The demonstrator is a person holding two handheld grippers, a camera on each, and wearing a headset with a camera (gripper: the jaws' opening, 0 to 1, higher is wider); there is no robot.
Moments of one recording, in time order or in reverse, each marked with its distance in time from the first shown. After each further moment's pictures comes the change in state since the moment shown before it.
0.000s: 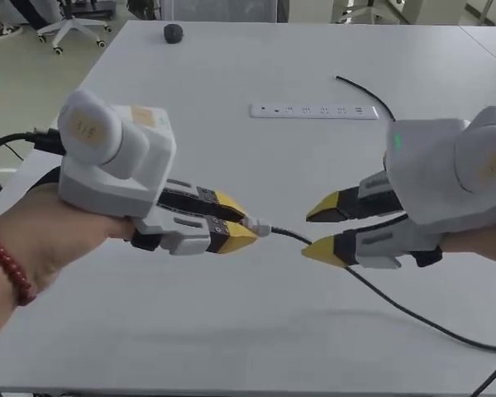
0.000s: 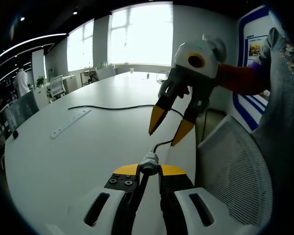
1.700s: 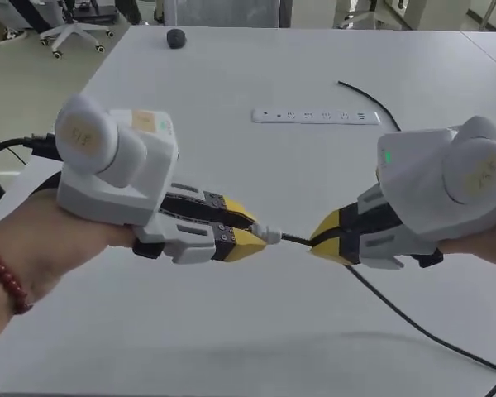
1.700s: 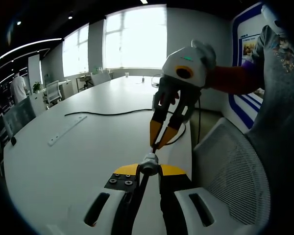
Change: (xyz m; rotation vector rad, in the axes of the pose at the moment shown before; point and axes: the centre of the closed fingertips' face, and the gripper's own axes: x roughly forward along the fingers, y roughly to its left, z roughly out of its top) left arm -0.004 -0.010 0.009 0.034 -0.032 -0.028; right arm 0.004 0.001 -0.024 -0.066 0.094 0.042
